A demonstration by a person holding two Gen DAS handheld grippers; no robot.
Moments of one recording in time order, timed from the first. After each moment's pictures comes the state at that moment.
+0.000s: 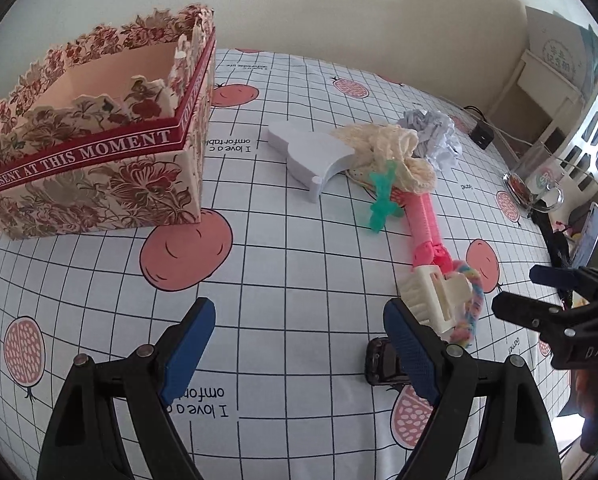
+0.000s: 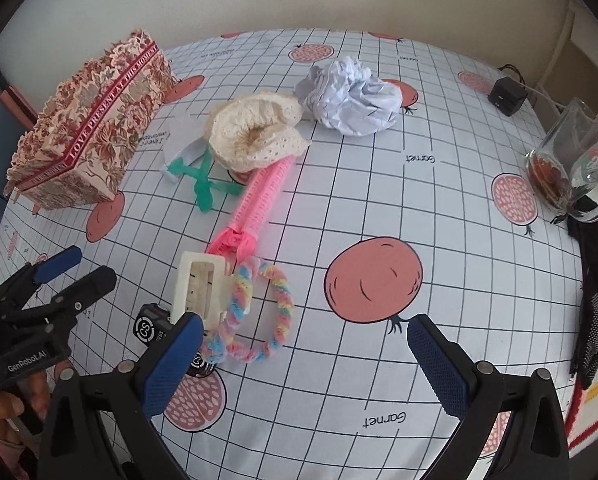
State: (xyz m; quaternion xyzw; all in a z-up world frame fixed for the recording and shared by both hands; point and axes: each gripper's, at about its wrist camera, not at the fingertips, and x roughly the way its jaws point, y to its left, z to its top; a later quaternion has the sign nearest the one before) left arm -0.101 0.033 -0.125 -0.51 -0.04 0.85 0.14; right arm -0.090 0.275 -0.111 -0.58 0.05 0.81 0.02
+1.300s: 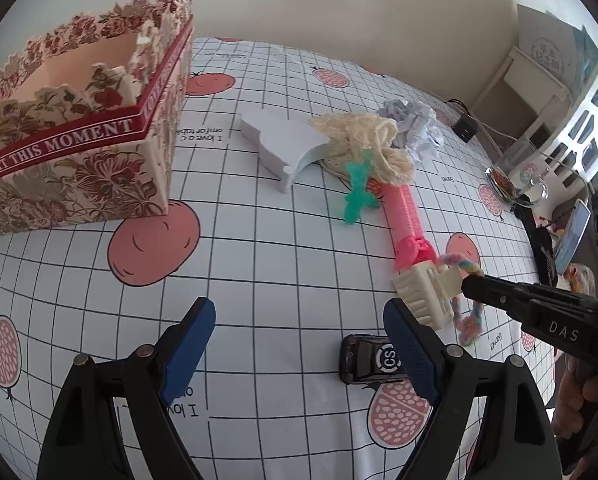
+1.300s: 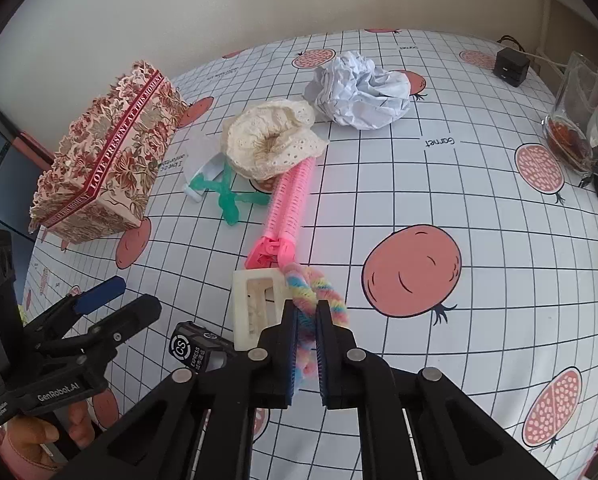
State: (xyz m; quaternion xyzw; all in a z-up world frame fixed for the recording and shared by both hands) left arm -0.104 0.045 -0.126 -0.52 -0.05 0.83 0.19; right arm -0.075 0.286 -0.106 -0.54 0.14 0.83 0.00
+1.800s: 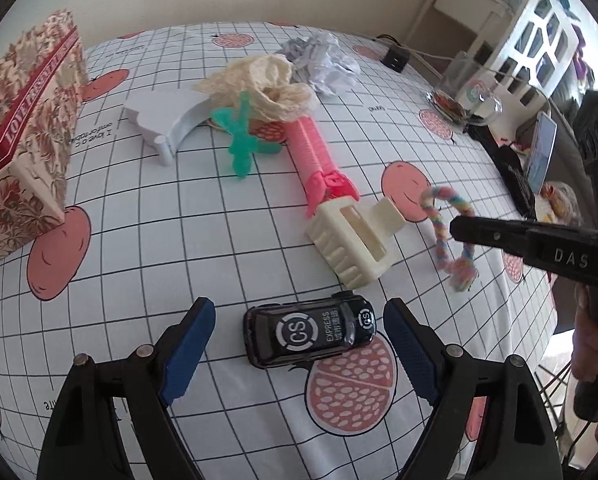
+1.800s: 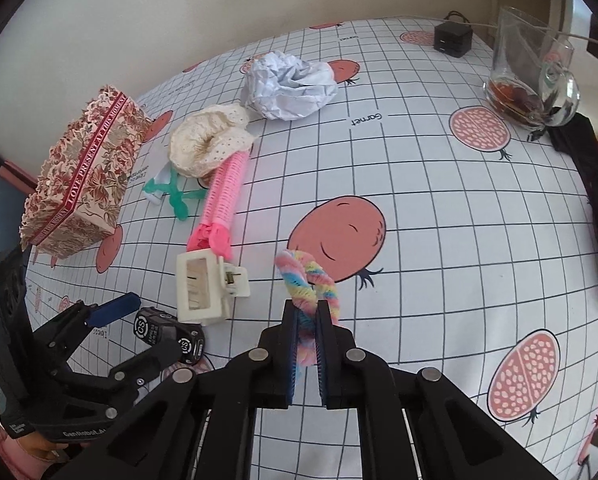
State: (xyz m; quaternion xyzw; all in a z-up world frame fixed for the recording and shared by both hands) left arm -0.082 0.106 -0.142 -0.54 0.05 0.79 0.28; right arm -0.043 0.330 -0.112 -0.54 0.18 0.82 0.05
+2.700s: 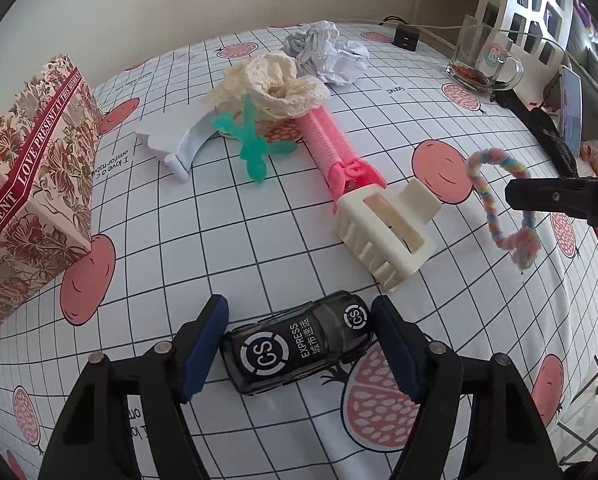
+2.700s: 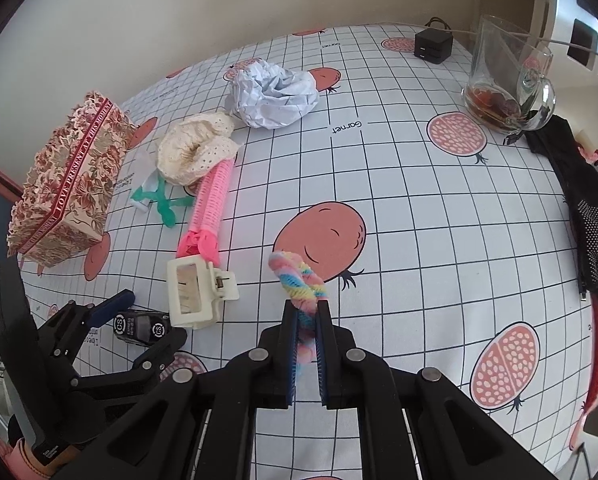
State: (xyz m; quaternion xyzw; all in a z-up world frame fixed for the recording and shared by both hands) left arm -0.081 0.119 -0.149 -0.51 0.13 0.82 0.23; right arm -0.044 0.322 -0.100 -0.54 0.15 0.82 0.08
